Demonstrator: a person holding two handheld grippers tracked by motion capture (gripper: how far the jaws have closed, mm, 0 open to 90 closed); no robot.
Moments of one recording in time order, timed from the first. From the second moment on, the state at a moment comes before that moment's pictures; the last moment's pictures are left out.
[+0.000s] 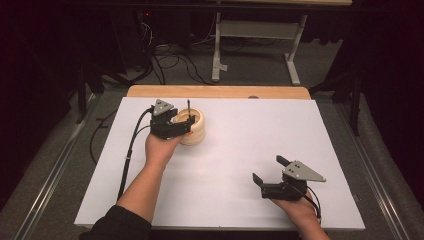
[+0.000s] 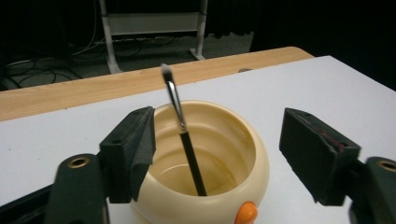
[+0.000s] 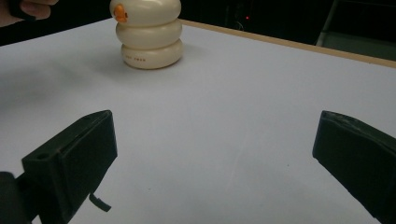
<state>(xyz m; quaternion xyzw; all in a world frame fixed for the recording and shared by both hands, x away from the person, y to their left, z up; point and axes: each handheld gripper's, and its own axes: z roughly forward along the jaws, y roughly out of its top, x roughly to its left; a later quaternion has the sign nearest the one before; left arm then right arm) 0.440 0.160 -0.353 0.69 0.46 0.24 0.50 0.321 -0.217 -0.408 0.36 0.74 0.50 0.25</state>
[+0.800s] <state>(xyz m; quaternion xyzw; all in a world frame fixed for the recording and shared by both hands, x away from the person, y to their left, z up) 0.422 0.170 -0.357 0.70 0.45 0.22 0.51 0.322 -0.217 -0.409 0.36 0.75 0.50 0.26</state>
